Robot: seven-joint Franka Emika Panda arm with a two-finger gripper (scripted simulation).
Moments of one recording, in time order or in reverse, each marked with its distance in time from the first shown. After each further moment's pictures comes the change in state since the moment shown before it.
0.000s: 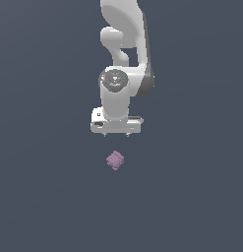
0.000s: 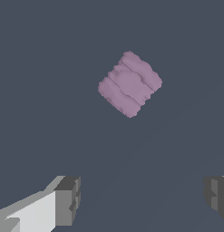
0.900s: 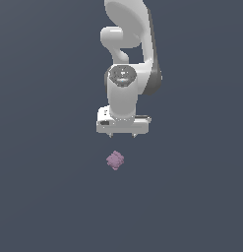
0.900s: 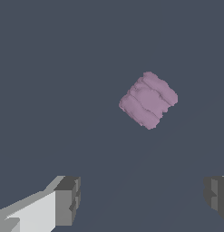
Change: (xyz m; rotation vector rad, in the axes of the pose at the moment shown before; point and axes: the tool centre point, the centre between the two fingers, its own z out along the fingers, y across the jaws) arm 0.013 -0.027 -0.016 0.029 0.044 0.006
